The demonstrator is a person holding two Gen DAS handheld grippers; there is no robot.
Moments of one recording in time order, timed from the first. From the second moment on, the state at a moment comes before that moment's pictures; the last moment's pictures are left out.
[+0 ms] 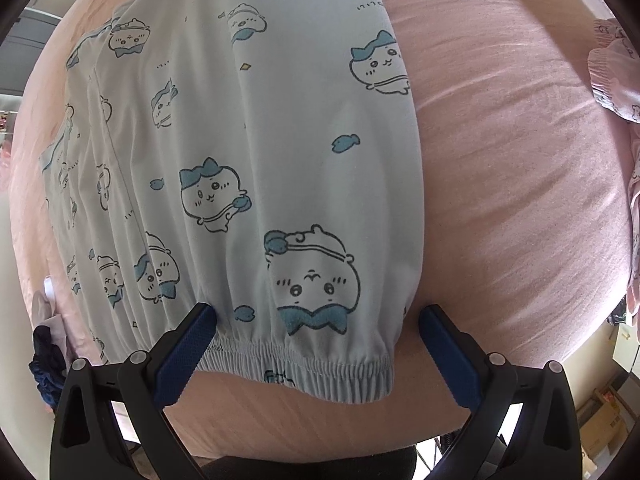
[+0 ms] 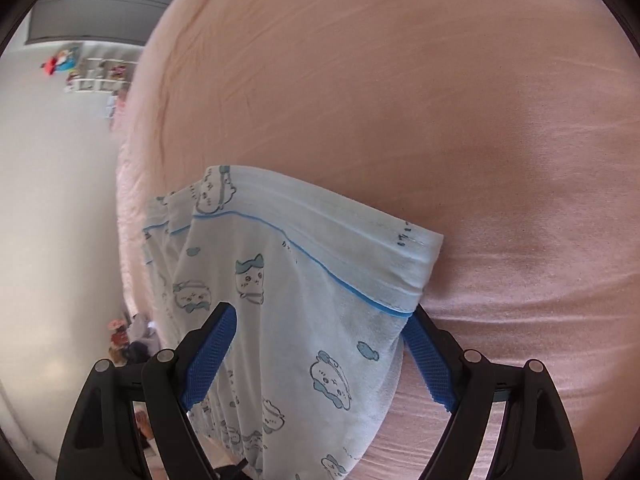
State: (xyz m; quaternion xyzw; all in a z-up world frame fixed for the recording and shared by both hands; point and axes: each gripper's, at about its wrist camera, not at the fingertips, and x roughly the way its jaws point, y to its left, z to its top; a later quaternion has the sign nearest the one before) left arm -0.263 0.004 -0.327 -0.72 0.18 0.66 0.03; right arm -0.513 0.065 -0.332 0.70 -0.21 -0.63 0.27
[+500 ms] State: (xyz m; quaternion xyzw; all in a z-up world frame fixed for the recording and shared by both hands) left arm -0.272 0.000 -0.337 -0.72 0.18 0.67 0.03; right arm -0.503 0.108 -0.319 0.70 -0.22 -0.66 0.19
